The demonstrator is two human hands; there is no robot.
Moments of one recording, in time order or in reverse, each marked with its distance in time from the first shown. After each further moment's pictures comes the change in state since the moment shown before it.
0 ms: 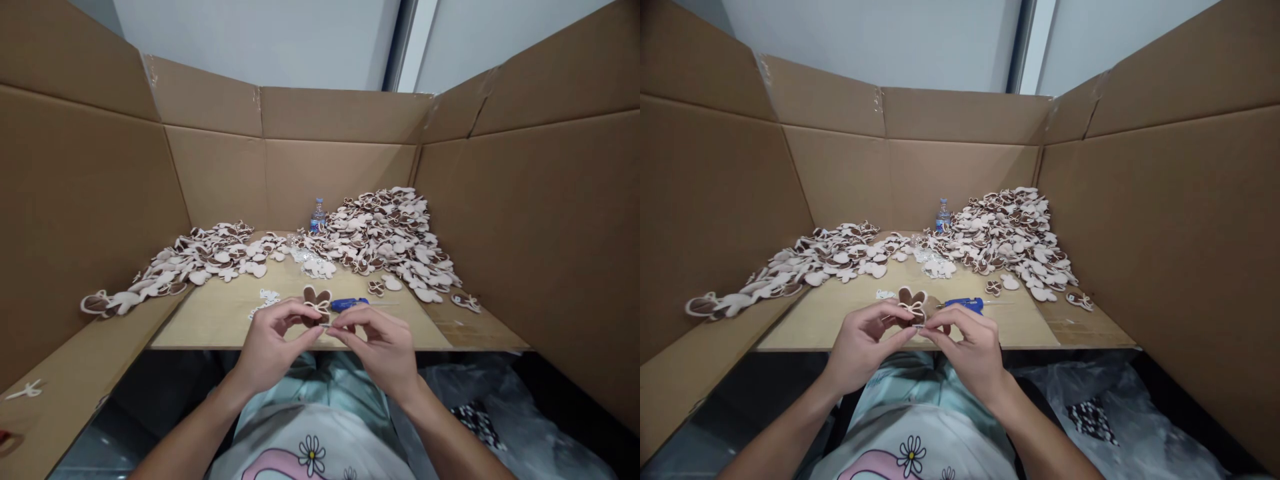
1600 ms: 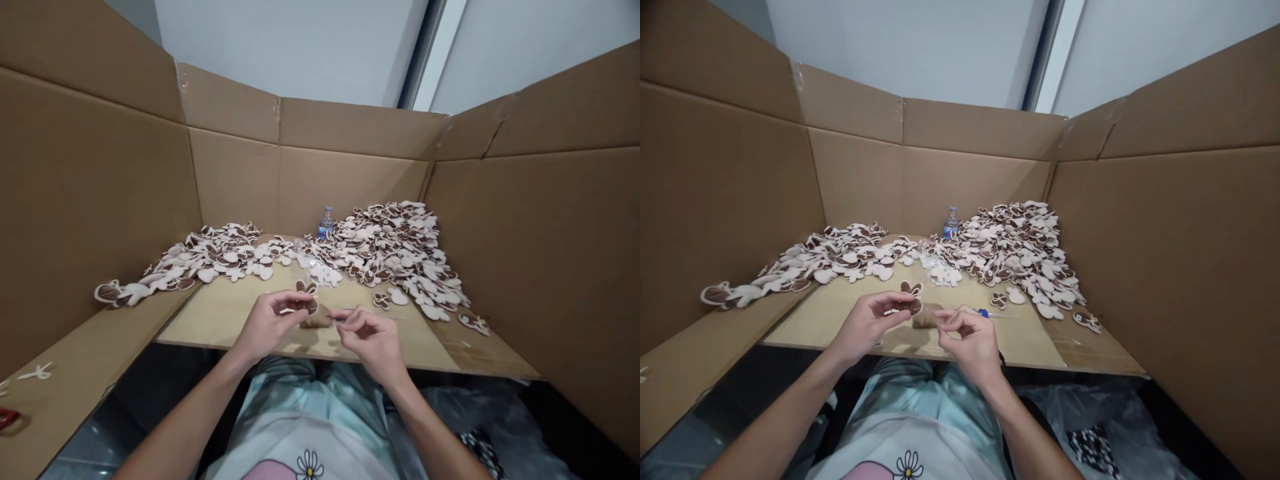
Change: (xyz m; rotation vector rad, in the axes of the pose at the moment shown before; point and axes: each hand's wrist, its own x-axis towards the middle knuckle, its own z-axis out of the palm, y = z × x) left_hand 0.020 -0.027 -0.028 -0.030 0.029 -0.233; right_hand 0.002 0.027 0.014 0.205 0.040 0.389
